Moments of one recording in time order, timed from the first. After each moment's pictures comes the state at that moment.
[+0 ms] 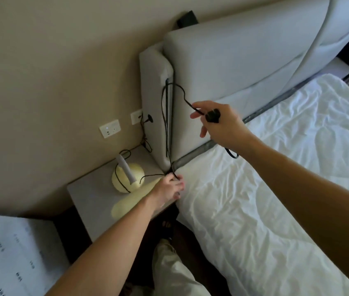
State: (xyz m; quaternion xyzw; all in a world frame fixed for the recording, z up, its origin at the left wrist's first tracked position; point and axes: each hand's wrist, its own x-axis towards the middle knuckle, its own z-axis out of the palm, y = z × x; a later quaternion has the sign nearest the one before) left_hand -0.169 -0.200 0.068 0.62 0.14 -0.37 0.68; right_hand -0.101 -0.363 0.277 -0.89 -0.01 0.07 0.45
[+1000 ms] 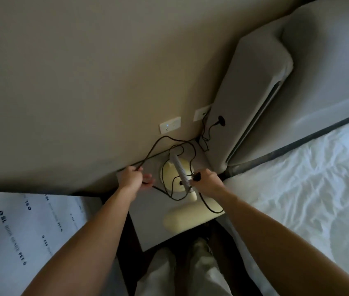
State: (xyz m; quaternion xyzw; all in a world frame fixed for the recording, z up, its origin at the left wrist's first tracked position) left_hand -0.075 0.055 0.007 0.58 0.49 -0.17 0.63; right_hand -0.050 -0.184 0.019 -0.89 0.04 0.37 0.27
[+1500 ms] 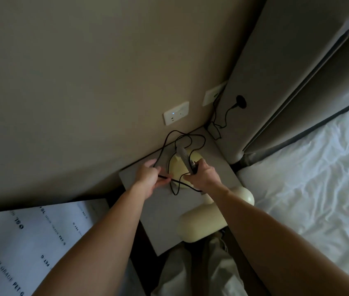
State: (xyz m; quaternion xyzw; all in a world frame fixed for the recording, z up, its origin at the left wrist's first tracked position) left_hand -0.050 0.061 -0.064 0.58 0.46 -0.24 0.63; right_hand -0.040 -0.119 -0.083 -0.88 0.13 0.36 0.29
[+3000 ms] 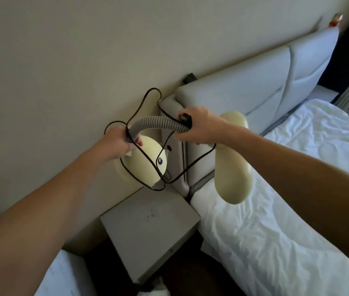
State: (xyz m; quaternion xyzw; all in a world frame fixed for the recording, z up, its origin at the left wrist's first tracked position) left_hand -0.119 0.005 0.323 0.92 -0.09 -0.07 0.37; right_hand -0.171 -0.264 0.405 -0.94 -0.18 0.03 0.28
